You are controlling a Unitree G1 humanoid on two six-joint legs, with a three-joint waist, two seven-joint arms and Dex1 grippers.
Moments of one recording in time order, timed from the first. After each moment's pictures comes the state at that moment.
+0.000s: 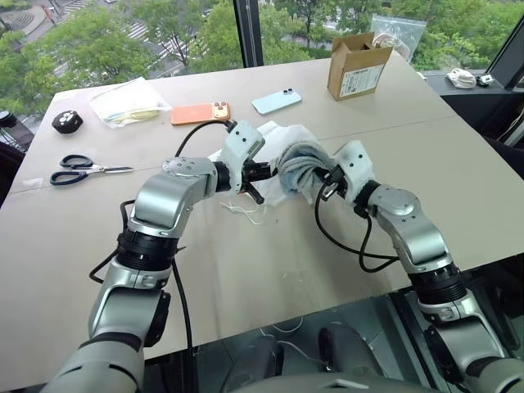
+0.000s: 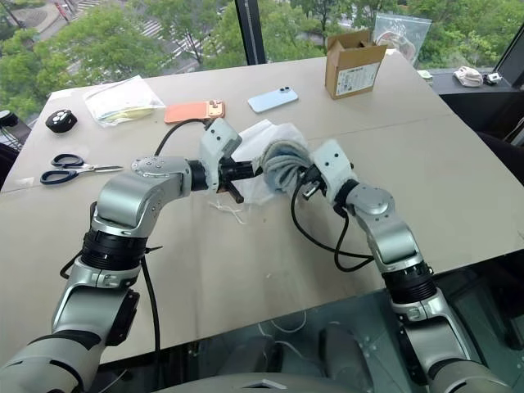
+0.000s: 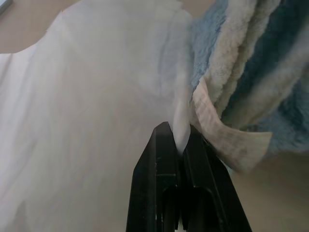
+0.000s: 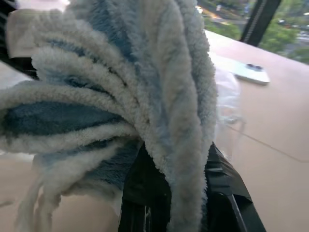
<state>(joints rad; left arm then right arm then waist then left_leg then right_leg) -0.72 0.54 -0.13 -0.06 -0.28 0.89 -0.77 -0.52 -0.29 0.22 -0.07 0.05 0.37 0.47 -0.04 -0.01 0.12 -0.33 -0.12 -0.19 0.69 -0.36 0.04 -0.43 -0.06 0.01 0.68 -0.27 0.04</state>
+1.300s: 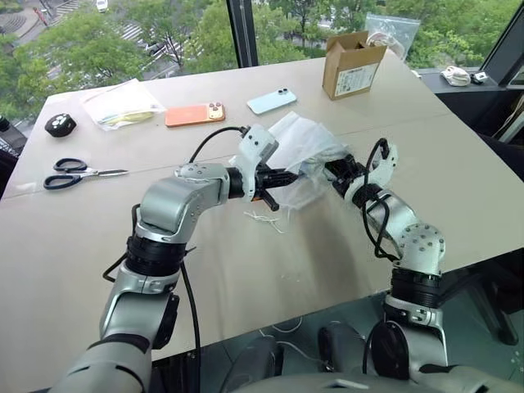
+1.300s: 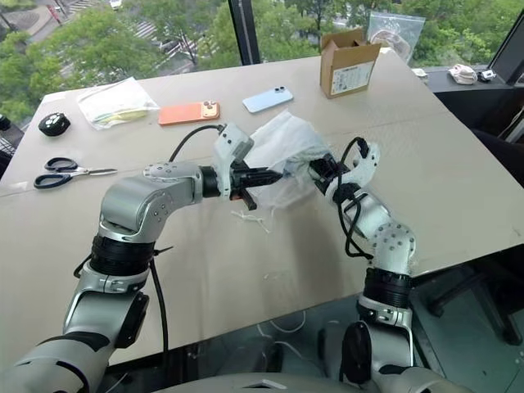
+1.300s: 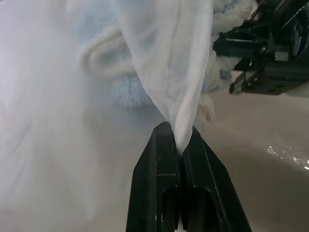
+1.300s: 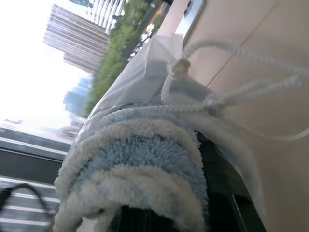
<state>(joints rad) -0.71 0.46 -0.12 -0.15 -0.42 1.01 -0.73 -0.53 0.15 -0.33 -0.07 1.11 0.90 -0.23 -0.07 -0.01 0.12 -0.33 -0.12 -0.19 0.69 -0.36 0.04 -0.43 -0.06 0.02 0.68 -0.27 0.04</state>
